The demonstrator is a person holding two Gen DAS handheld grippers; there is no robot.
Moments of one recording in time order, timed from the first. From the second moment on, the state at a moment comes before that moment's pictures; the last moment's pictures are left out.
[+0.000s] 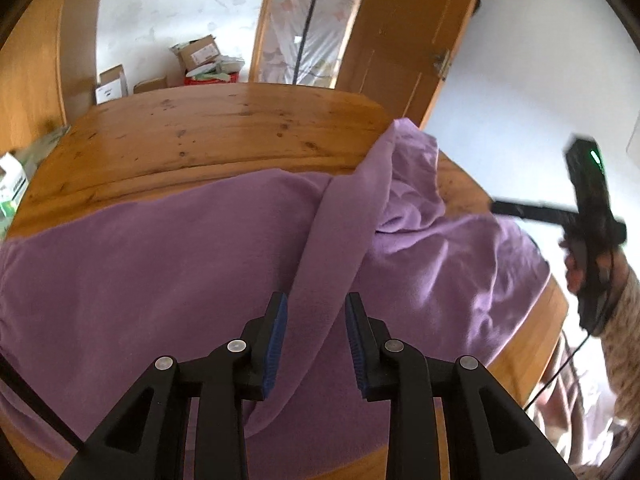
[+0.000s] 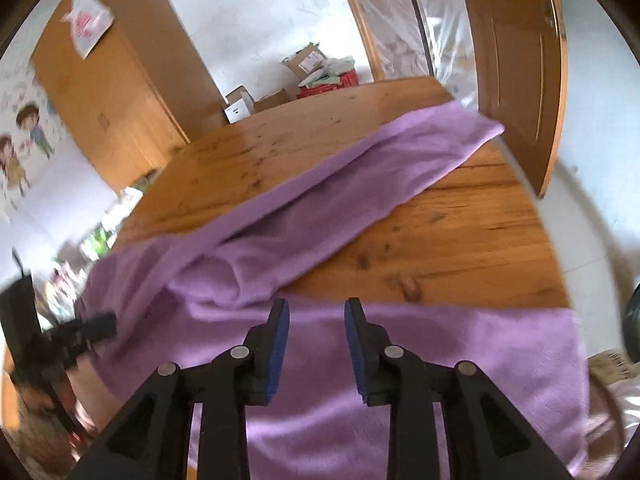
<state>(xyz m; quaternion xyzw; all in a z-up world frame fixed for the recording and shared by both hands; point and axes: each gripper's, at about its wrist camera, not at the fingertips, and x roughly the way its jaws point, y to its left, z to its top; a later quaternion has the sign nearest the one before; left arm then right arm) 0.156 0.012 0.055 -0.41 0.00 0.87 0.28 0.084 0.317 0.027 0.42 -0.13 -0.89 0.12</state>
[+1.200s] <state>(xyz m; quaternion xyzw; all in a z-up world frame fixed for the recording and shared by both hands) 0.132 0.027 0.035 -0.43 0.05 0.86 0.27 -0.090 0.306 -0.019 0.46 -0.29 -0.83 0.07</state>
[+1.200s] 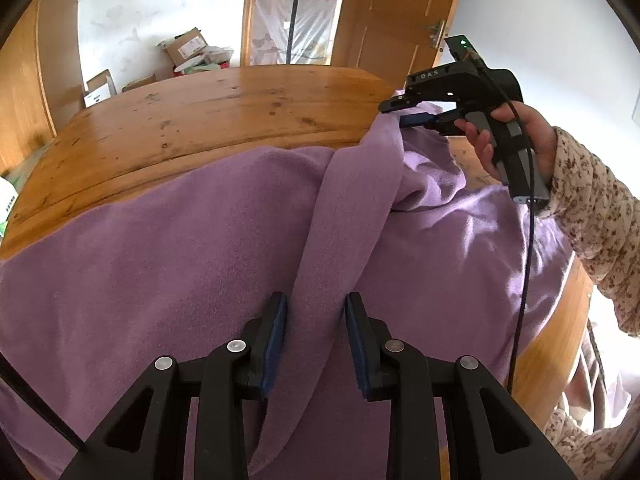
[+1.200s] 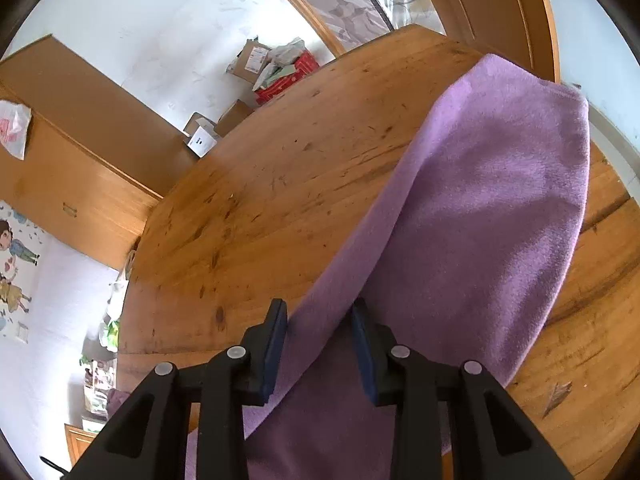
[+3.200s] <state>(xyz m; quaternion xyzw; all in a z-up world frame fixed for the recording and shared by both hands) 0.174 0.034 0.076 -0.36 0.06 0.88 0.32 0.095 0.336 0.105 0.25 -0.22 -0.94 0.04</state>
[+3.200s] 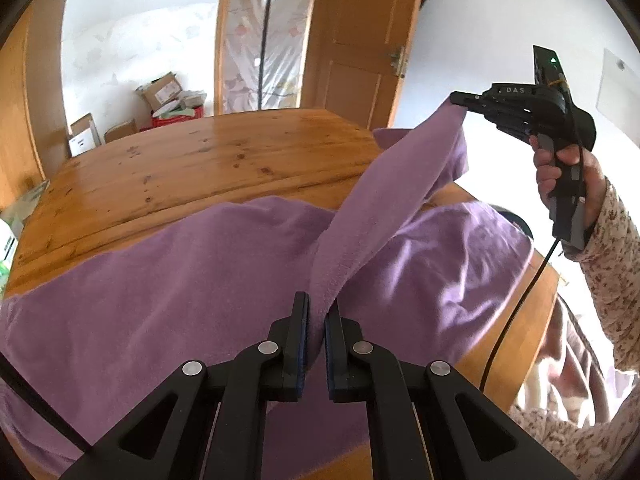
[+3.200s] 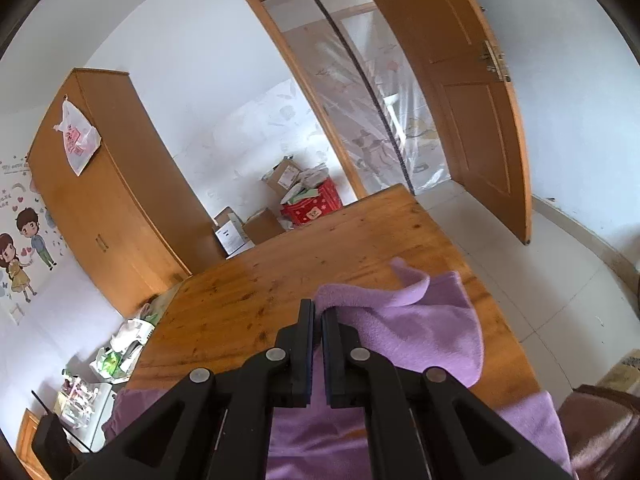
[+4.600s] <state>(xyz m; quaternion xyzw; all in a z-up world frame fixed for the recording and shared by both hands) 0.199 0.044 0.031 -0.43 0.11 0.83 0.35 0.228 0.367 -0.019 0.33 -0.28 -0.90 -0.07</state>
